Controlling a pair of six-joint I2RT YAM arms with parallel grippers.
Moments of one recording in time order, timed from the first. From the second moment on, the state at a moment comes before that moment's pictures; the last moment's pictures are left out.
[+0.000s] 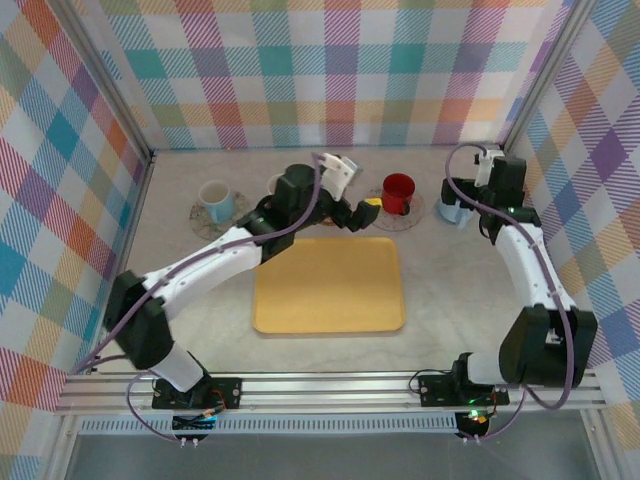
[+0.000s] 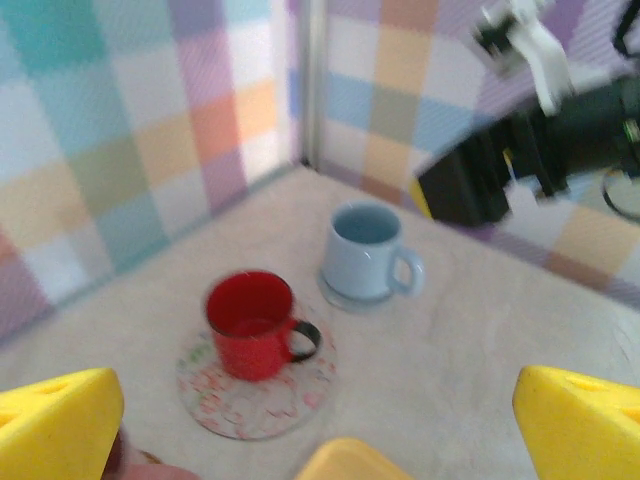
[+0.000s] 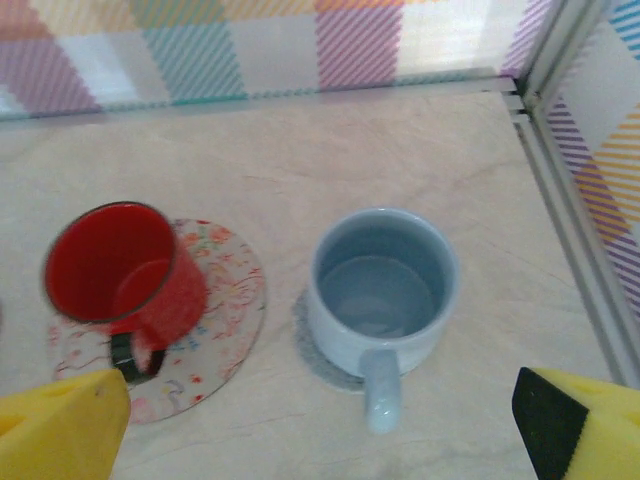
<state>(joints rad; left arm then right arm) -0.77 1.53 1.32 0.02 0.09 0.02 -0.08 1.33 1.09 -0.33 -0.08 0.00</state>
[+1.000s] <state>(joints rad) -0.35 0.99 0.45 0.14 -0.62 -0.14 -0.08 1.15 0.34 0.35 -0.07 0.23</state>
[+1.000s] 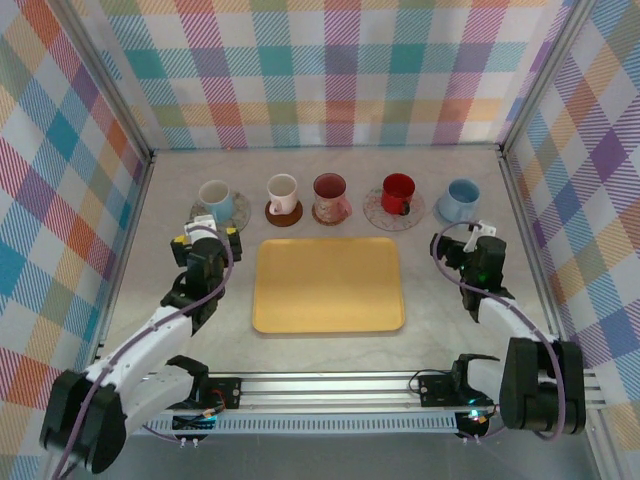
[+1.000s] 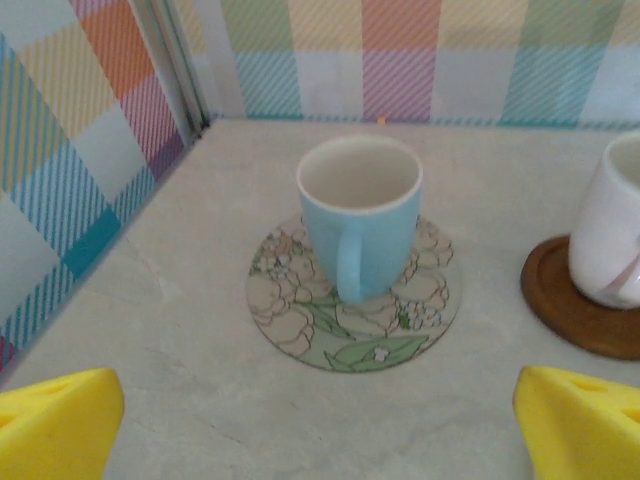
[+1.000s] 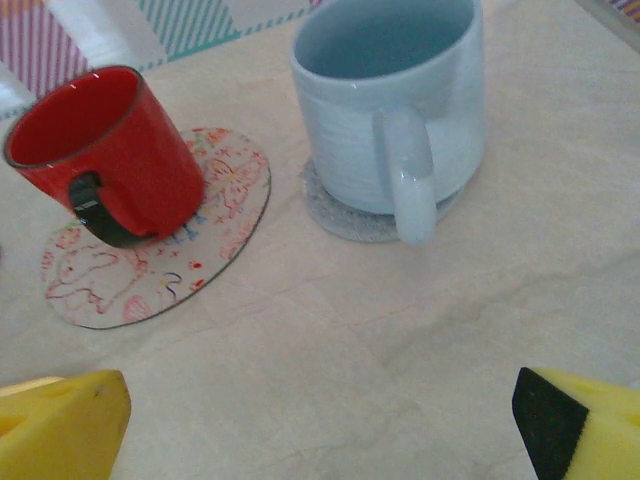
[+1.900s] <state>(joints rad) -0.16 1.58 0.30 0.90 -0.36 -0.10 -0.05 1.54 0.36 0.76 -0.20 0.09</state>
